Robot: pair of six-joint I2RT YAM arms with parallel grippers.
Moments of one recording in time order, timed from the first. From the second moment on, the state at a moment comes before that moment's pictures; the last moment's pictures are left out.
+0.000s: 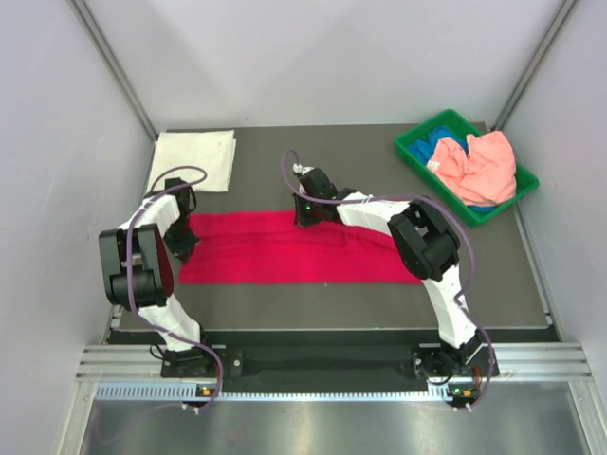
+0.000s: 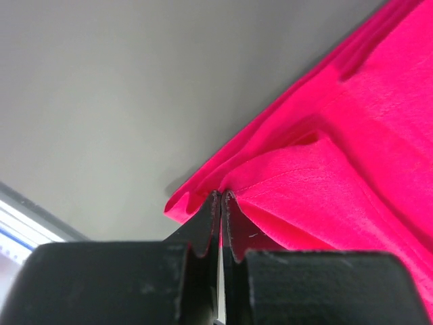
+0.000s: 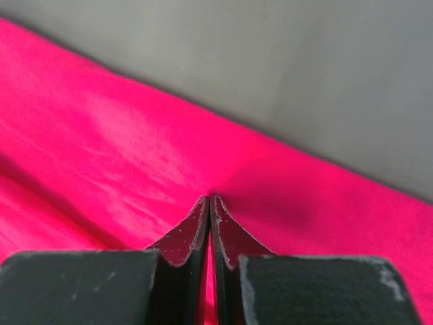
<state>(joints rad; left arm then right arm) 0.16 1.72 1.11 -0.85 -0.32 -0.49 0.73 2.19 1.56 -0.17 -0.09 0.43</state>
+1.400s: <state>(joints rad) 0.20 1.77 1.22 -0.85 -0.23 -0.44 0.76 2.03 1.53 -0.25 -0.09 0.34</state>
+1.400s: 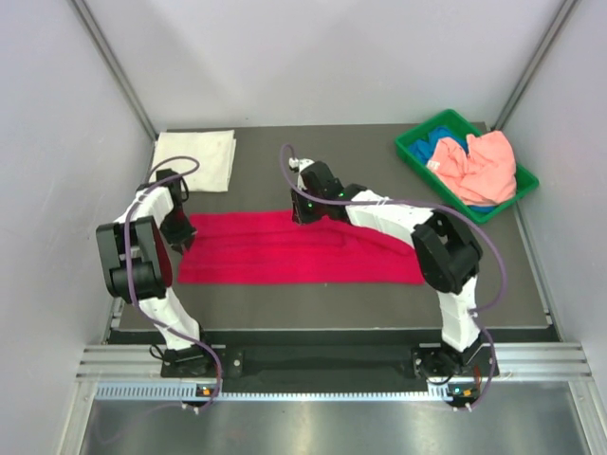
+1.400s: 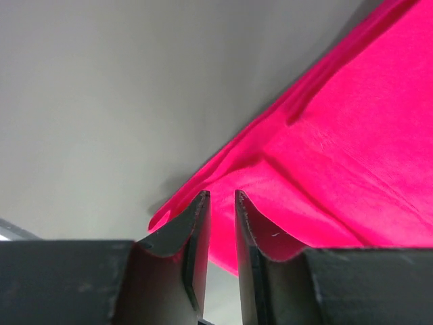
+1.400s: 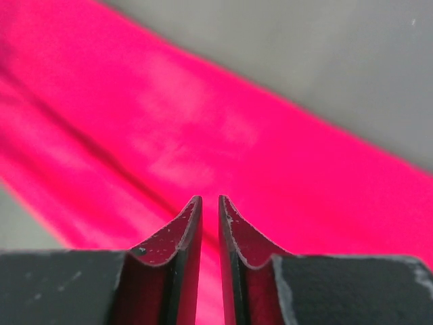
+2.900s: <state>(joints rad) 0.45 1.33 1.02 -0.87 -0.10 -0.84 0.96 1.83 1.08 -0.11 0.04 0.40</state>
